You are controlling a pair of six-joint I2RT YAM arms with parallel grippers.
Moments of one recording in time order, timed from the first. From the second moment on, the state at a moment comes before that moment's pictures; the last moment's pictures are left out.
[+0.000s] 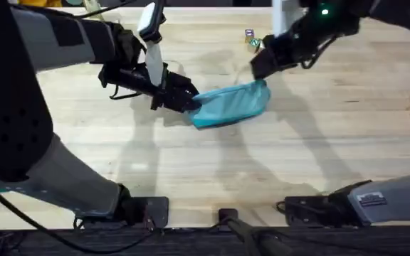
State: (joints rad) left arm -0.02 1.79 1.04 -0.98 1.11 1.49; right arm 0.32 1.64 1.38 -1.02 -0.22 0.02
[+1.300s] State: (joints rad) left arm -0.03 1.79 1.04 -0.96 1.10 1.49; right arm -0.01 1.56 1.14 -0.88 -0.32 -0.04
